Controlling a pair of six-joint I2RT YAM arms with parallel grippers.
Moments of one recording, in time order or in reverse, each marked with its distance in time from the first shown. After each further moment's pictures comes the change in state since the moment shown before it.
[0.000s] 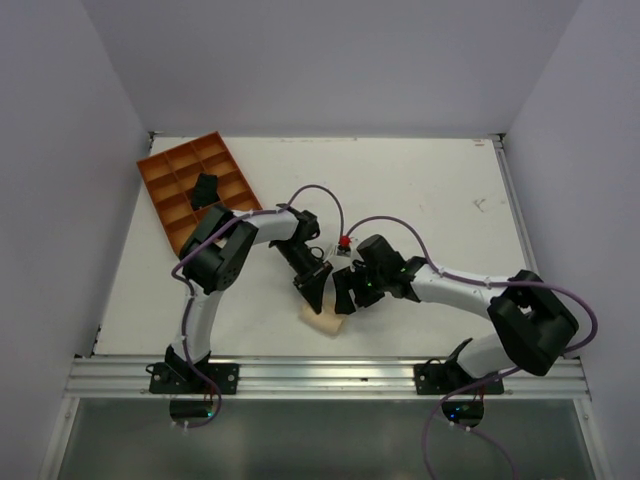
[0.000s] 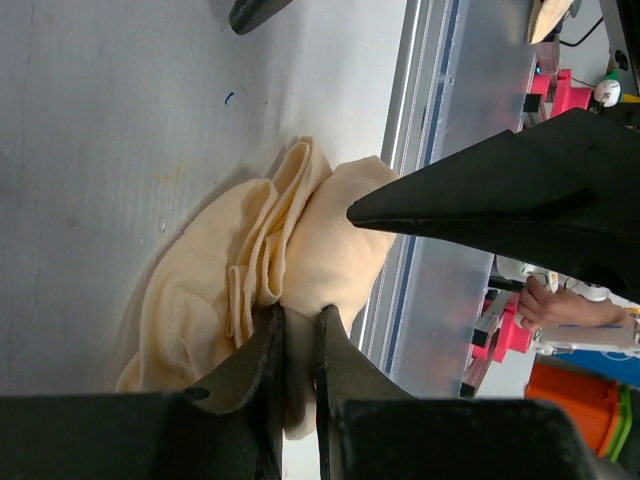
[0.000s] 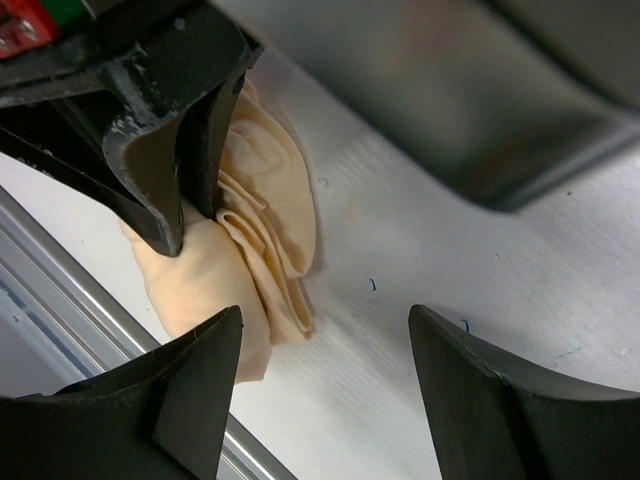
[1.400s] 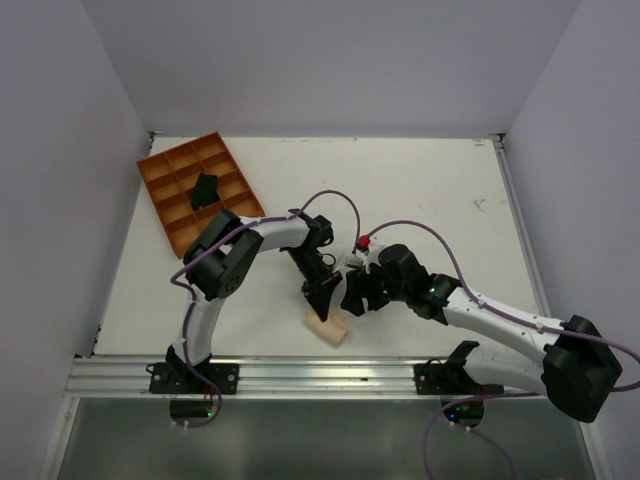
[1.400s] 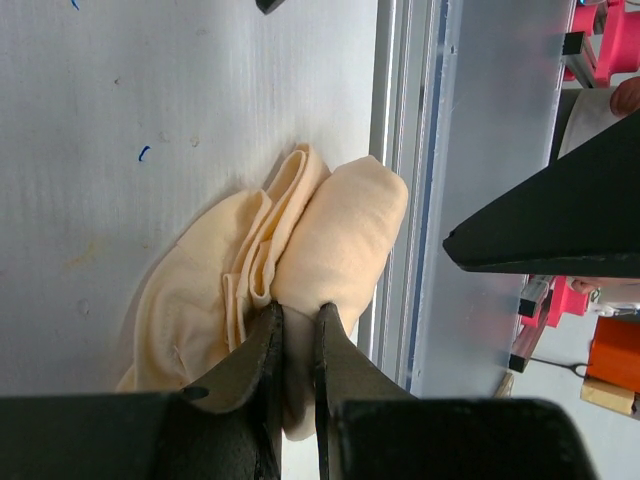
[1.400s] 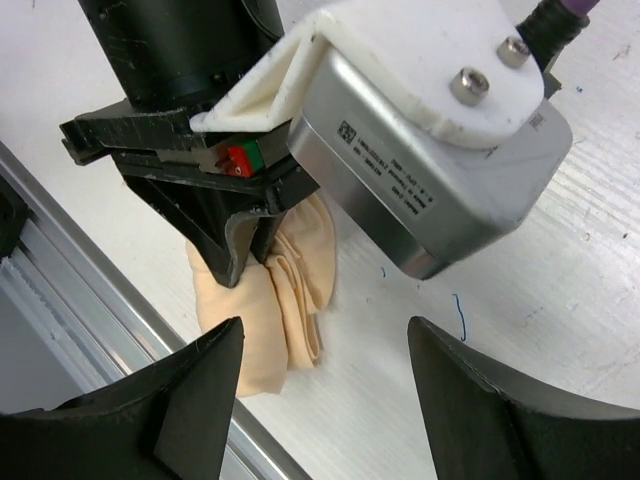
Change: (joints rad) left arm -0.086 -0.019 0.011 0.010 -0.044 0.058; right arm 0.029 -0.328 -0.125 0.037 0.111 0.044
